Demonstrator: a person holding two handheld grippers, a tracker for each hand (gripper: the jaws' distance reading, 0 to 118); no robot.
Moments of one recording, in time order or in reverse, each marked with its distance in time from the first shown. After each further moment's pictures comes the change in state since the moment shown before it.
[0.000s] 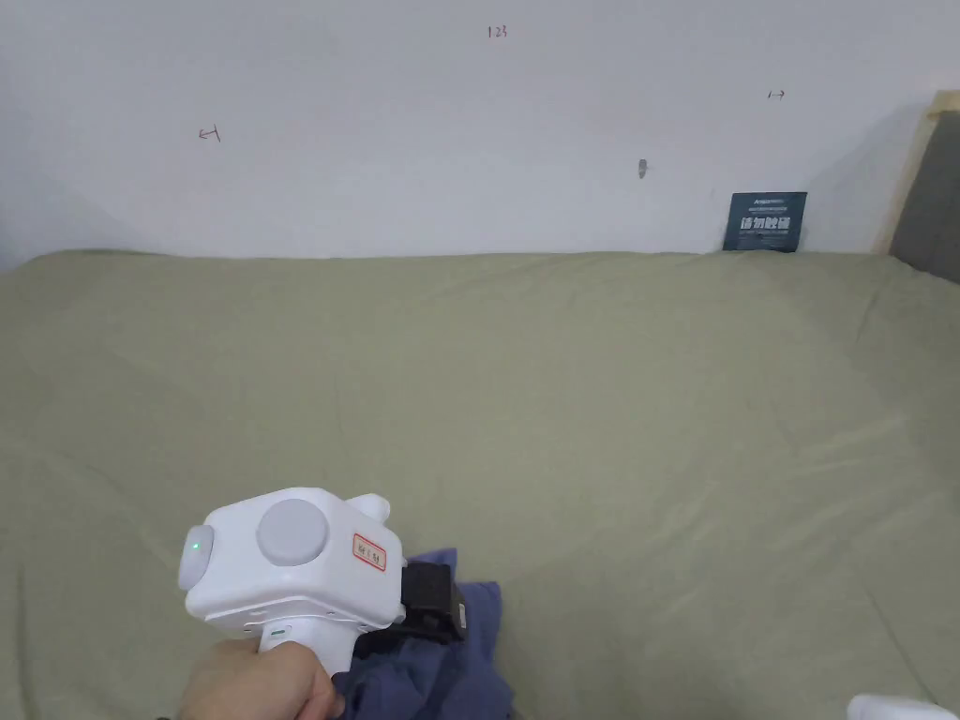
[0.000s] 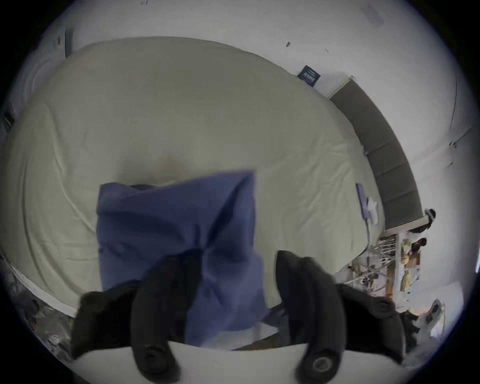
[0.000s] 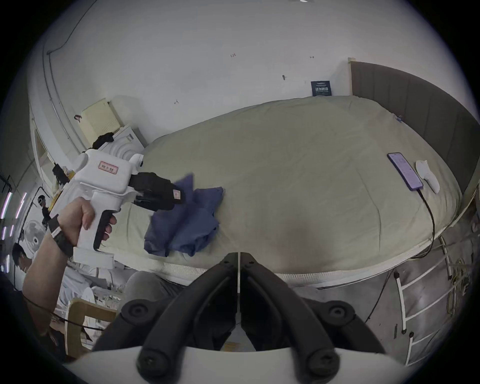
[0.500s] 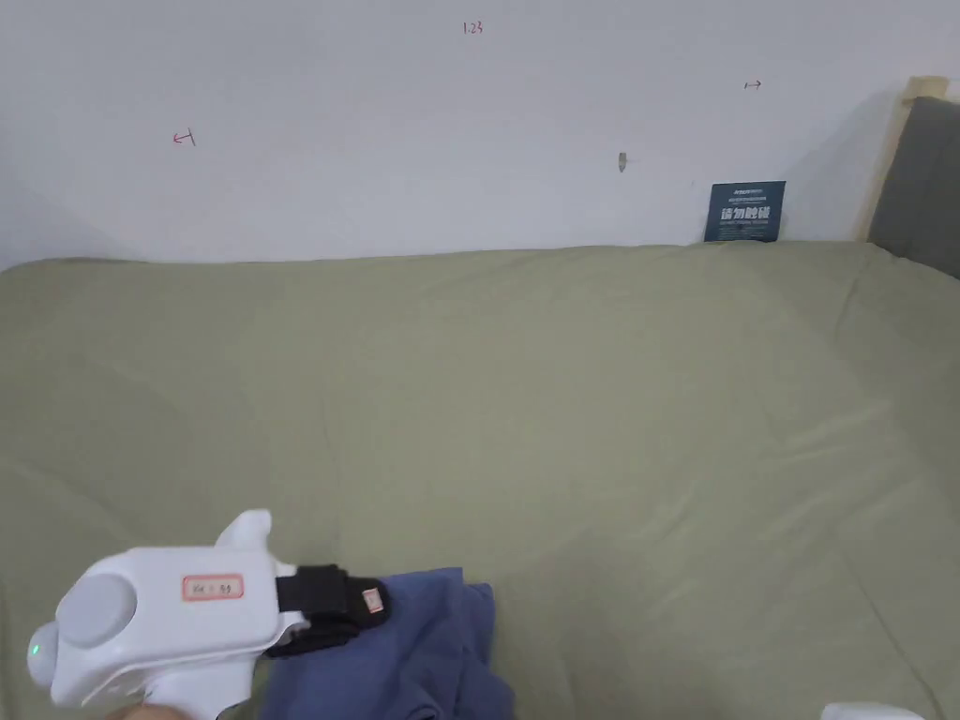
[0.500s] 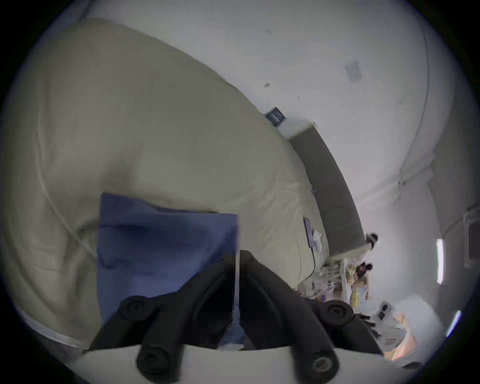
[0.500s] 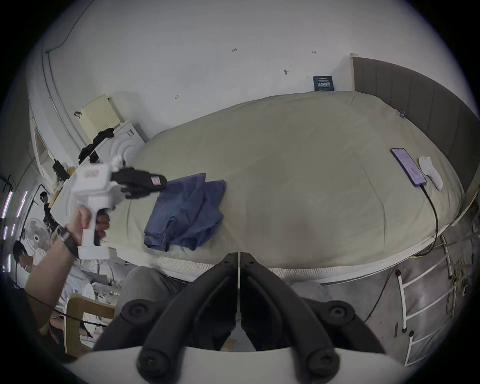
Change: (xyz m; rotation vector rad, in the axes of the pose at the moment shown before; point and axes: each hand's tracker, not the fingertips) left arm -0.096 -0.015 0.006 0.198 -0.336 0.144; right arm -0.004 -0.007 -0.008 -0.028 0.009 0.005
